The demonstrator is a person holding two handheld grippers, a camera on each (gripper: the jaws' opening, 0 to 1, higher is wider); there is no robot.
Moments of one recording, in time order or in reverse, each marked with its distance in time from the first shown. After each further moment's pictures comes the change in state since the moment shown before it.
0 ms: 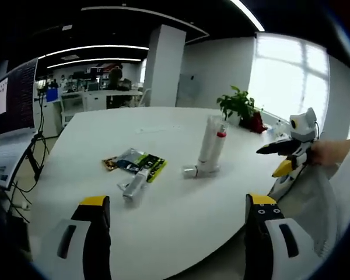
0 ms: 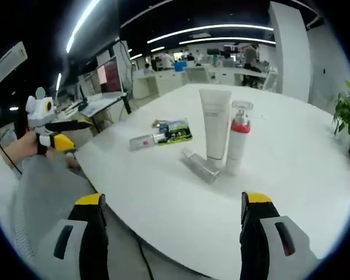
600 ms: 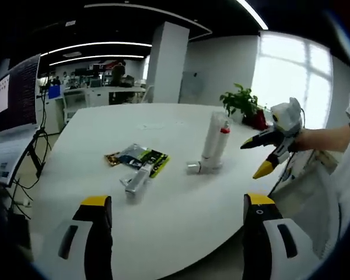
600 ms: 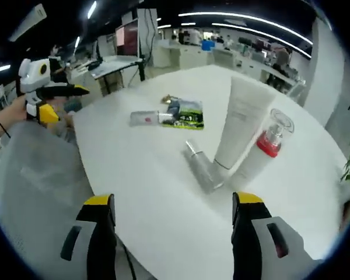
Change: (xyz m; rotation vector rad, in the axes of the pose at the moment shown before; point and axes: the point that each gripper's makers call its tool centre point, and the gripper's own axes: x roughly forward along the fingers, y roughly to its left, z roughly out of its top) left arm 0.001 0.005 -0.008 0.003 0.037 0.014; right arm 0.062 -0.017 0.000 -0.314 0.257 0.071
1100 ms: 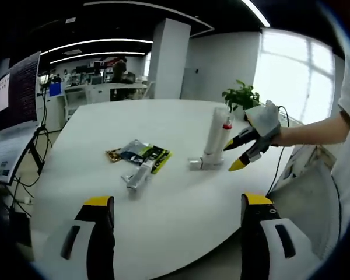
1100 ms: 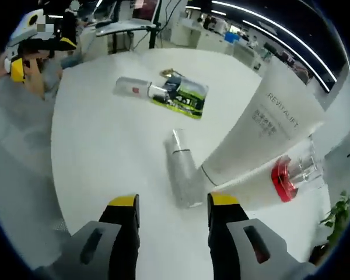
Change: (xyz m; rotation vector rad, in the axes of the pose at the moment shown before) left arm 0.002 0.001 -0.007 -0.007 0.035 0.007; right arm 0.059 -0.043 -0.002 -0.212 0.118 -0.058
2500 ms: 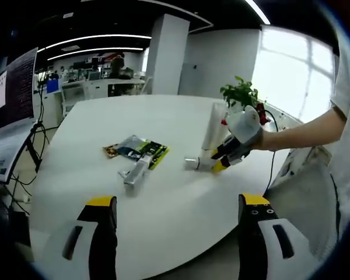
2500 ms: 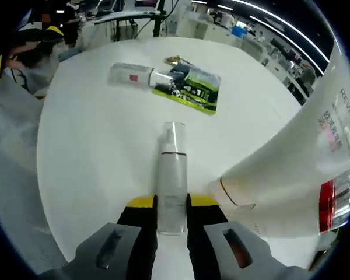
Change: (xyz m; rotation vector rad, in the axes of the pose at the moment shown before) left arm 0.002 0.000 -0.005 0.000 0.022 -0.018; right arm 0.035 0.017 0.007 0.022 0.030 0.049
